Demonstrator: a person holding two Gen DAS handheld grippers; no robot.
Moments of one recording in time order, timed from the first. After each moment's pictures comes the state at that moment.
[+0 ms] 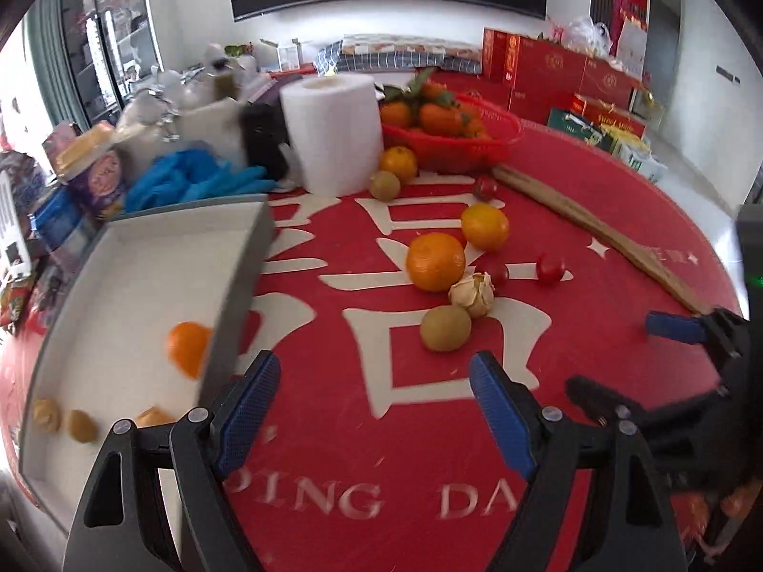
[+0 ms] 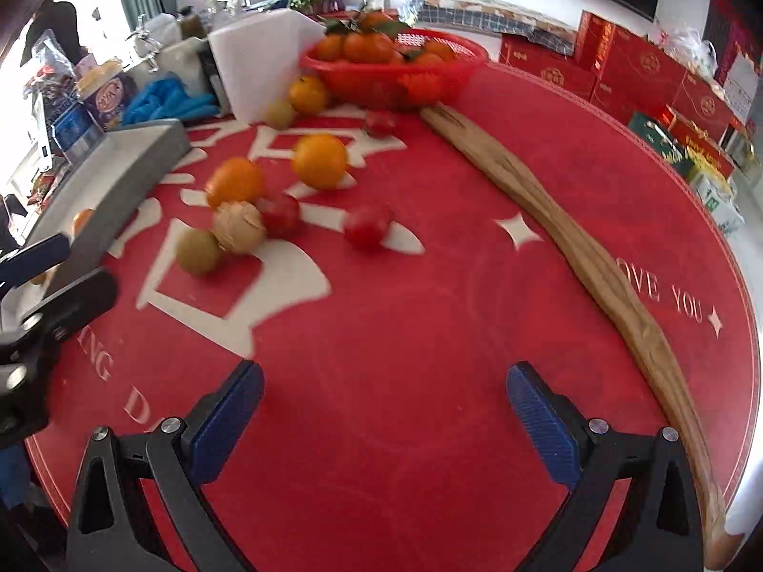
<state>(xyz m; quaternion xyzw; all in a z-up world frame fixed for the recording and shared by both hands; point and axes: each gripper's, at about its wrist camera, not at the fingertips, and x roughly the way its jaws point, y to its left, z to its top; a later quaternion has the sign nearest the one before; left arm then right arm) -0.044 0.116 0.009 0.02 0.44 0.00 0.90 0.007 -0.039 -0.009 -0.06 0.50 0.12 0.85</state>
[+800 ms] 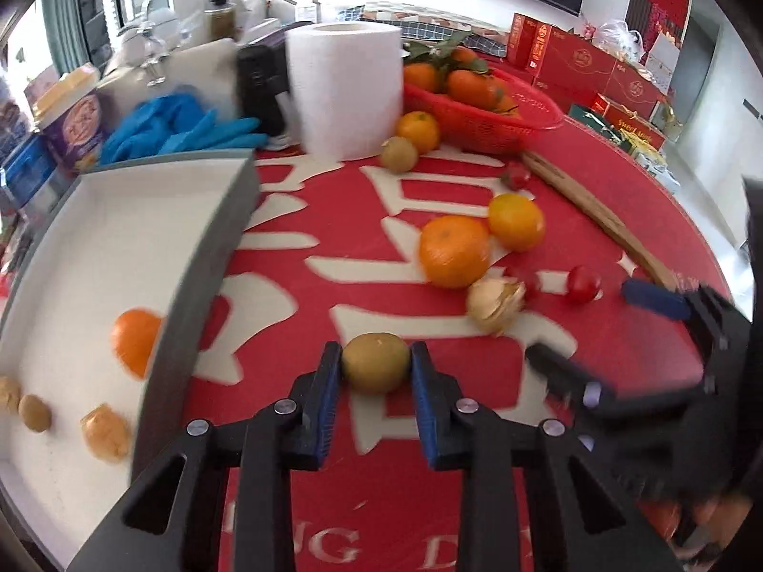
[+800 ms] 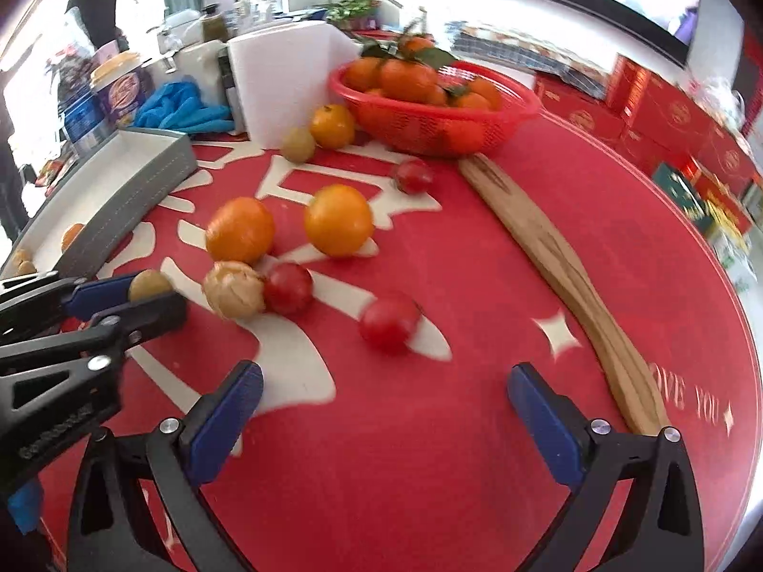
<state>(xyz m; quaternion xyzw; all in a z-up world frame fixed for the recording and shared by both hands) -0.027 0.132 -0.008 -0.04 0.48 0.01 0.88 0.054 -0.009 -0.018 -0.09 0.46 0.17 0.87</state>
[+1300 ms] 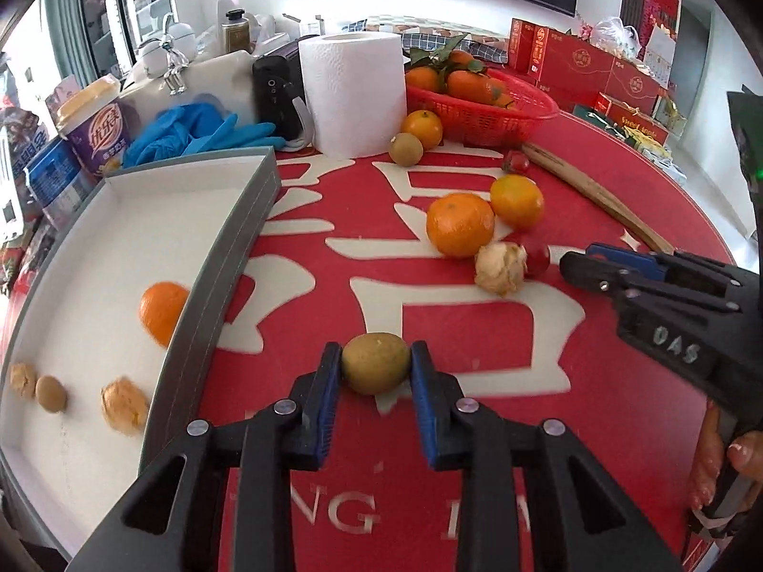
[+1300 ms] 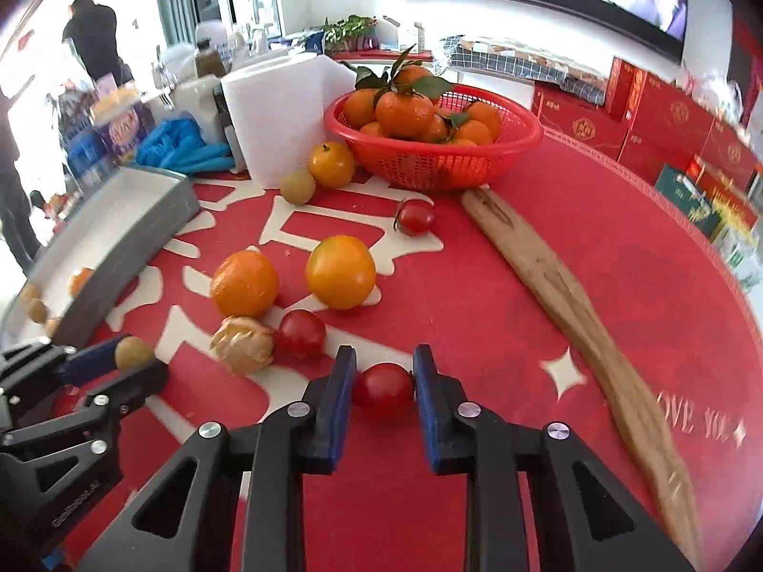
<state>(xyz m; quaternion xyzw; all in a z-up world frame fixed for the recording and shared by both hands) -0.049 0.126 -0.011 -0.01 0.46 0.02 0.89 0.053 -0.021 -0.008 -0.03 0.45 0.18 0.88</state>
